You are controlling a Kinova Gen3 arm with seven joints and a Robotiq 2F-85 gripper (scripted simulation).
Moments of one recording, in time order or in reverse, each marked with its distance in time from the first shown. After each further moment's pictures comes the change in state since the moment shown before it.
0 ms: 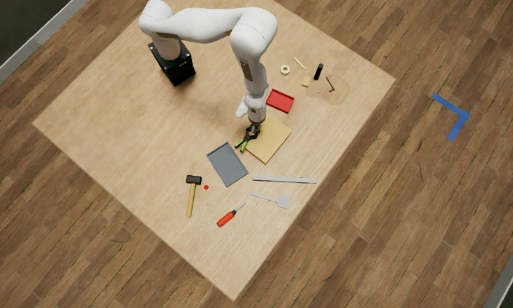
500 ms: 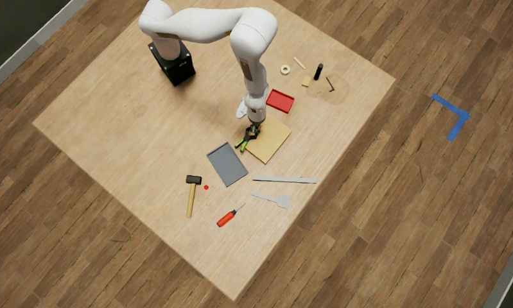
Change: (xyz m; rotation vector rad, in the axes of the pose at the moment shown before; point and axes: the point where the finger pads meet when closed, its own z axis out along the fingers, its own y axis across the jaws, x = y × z) arm 0.000 0.000 0.000 0.000 0.000 -0.066
